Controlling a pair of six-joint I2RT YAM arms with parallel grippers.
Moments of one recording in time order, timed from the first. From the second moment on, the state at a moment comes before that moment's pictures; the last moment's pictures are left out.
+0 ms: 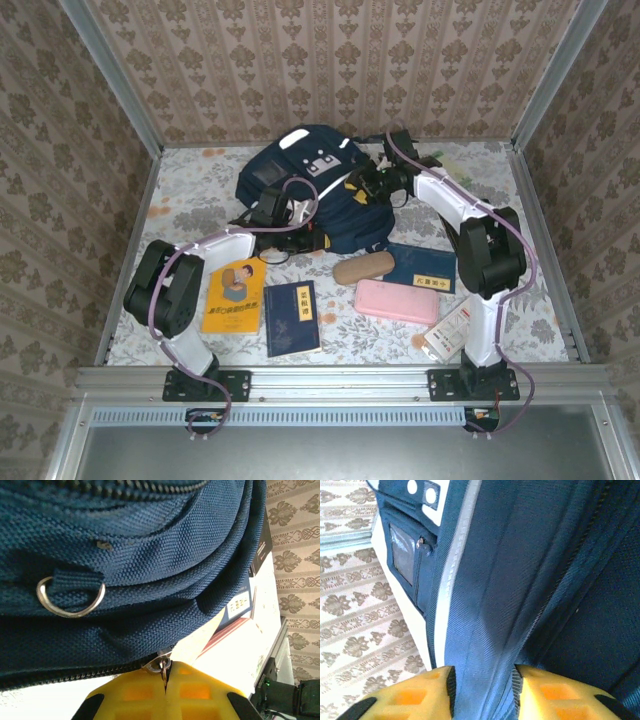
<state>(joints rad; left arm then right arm) -0.53 1.70 0.99 -0.12 0.69 -0.54 0.30 1.98 1.64 -0.53 -0.50 1.02</state>
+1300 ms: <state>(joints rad) -0.48 1.84 1.08 -0.07 0.94 -1.08 0.73 1.49 0.60 0.32 0.03 -0.59</state>
